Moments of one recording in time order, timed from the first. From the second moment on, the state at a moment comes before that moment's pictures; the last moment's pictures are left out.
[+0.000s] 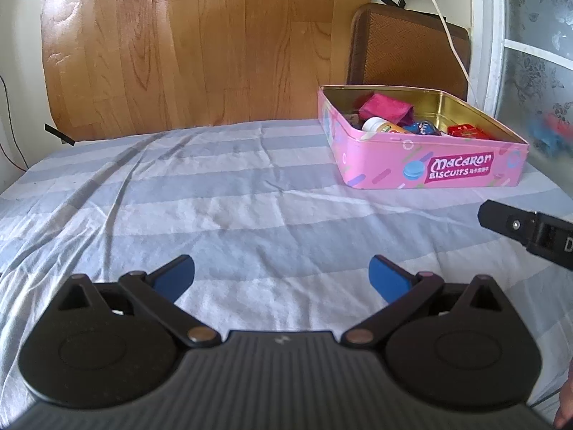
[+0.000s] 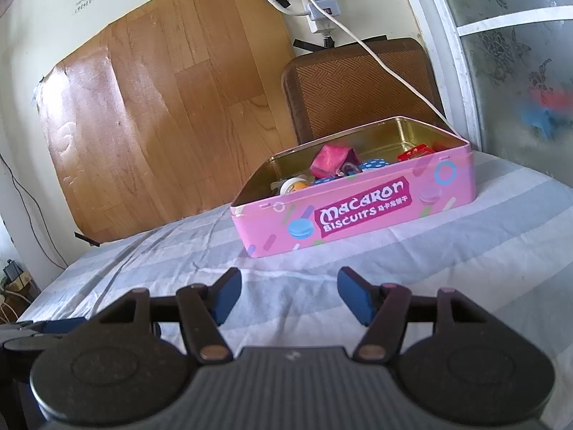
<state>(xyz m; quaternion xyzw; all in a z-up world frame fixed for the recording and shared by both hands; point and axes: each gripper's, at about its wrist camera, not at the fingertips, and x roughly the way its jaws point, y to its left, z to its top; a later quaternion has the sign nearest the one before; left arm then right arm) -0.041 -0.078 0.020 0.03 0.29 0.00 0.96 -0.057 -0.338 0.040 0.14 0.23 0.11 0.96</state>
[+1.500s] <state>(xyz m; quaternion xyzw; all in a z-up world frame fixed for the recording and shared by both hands) -0.027 -0.082 0.017 0.02 0.35 0.00 0.94 -0.057 -0.337 0.040 0.15 0.23 0.10 0.96</state>
